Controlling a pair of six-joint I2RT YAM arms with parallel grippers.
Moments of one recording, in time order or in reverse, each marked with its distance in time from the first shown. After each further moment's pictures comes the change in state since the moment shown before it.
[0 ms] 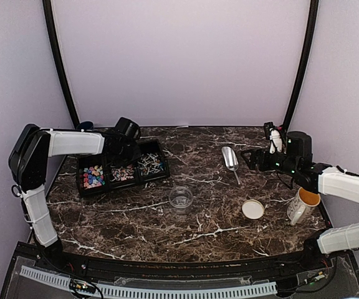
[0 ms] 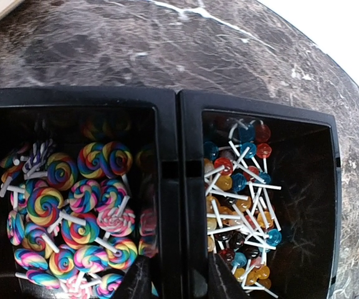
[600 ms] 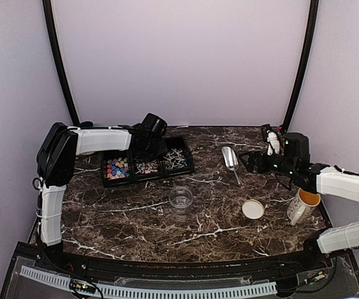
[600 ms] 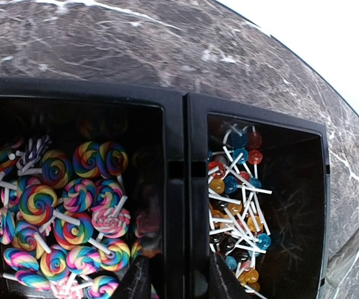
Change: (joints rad) left arm -0.124 0.262 0.350 -0.027 -0.006 -0.083; right arm 0.017 0.021 -0.002 -0.003 0.005 -0.005
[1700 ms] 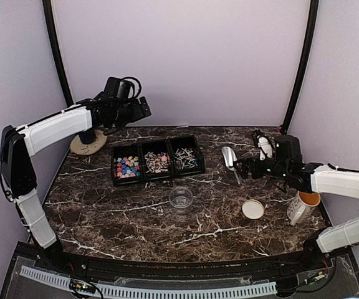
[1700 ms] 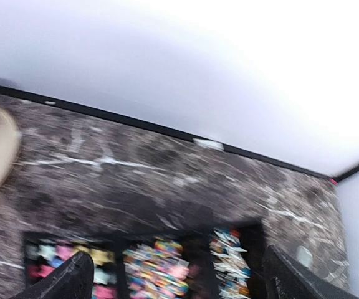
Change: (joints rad) left arm 0.082 -0.337 0.003 -0.008 -0.058 0.284; right arm 0.065 0.062 0.016 -0.043 0.045 -0.047
